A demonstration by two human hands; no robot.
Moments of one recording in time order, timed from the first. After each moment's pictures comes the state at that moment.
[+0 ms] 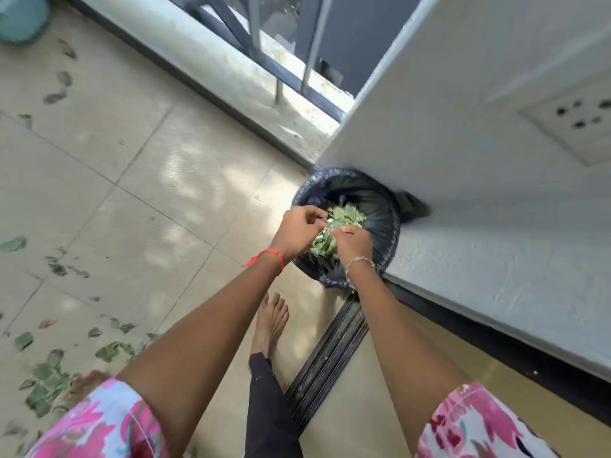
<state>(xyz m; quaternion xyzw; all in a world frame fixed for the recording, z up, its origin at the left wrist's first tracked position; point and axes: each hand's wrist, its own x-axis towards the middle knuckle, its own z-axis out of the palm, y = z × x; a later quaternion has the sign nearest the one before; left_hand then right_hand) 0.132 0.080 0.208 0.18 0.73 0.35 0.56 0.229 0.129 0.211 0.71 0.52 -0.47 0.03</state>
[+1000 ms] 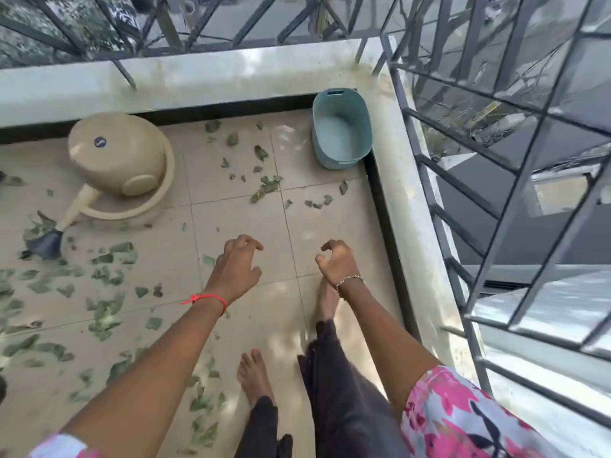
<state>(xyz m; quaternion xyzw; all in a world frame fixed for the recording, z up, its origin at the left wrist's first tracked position) -0.298 -0.233 0.293 0.04 0.92 0.25 0.30 -0.287 -0.031 0.282 0.21 0.87 -0.35 0.27</state>
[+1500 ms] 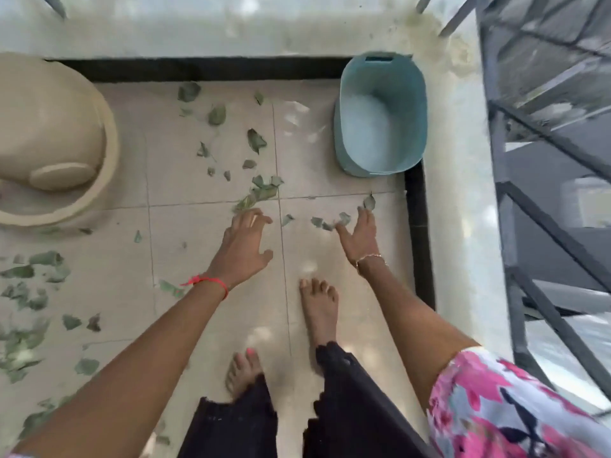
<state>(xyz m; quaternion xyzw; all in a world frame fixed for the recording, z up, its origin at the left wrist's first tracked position) -0.439 -0.184 0.088 0.01 0.92 0.28 0.28 -0.454 0.034 0.061 0.23 0.86 -0.37 0.28</state>
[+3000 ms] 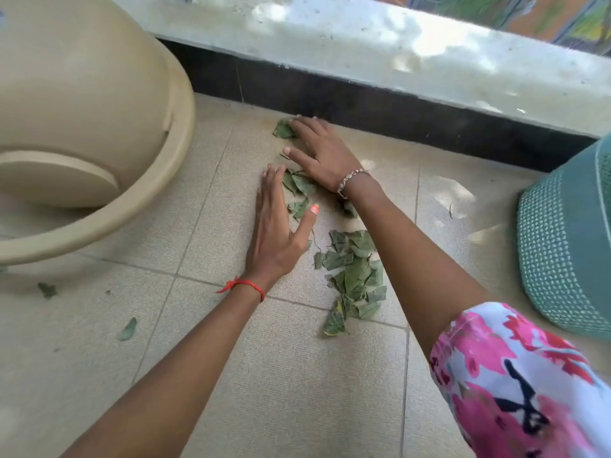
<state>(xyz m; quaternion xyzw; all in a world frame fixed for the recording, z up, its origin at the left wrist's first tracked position) -0.585 -0.303 -0.132 -0.13 0.86 0.48 -0.10 -0.740 -0.238 -0.121 -0.35 0.90 -0.23 0.10</state>
